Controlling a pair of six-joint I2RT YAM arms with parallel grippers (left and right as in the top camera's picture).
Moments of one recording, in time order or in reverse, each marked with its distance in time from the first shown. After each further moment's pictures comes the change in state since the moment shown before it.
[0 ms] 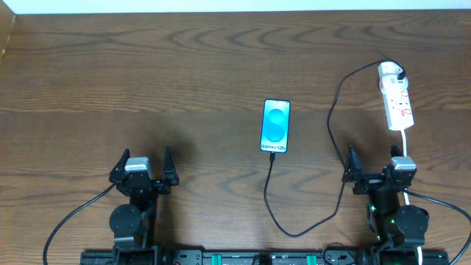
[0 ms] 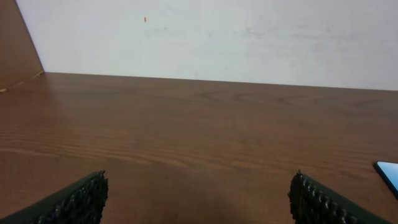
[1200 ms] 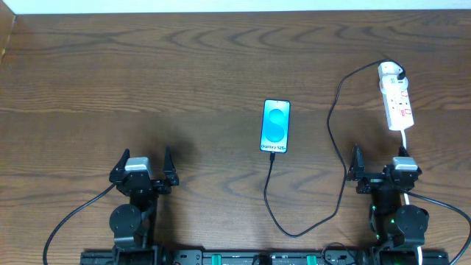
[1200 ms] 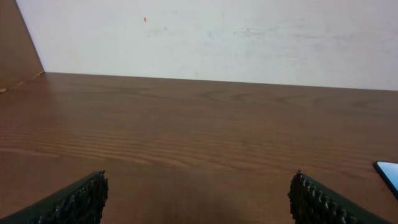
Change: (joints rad) left arm 0.000 0.000 0.000 0.000 0.000 0.000; right arm 0.002 0.000 0.000 -0.005 0.083 -0.090
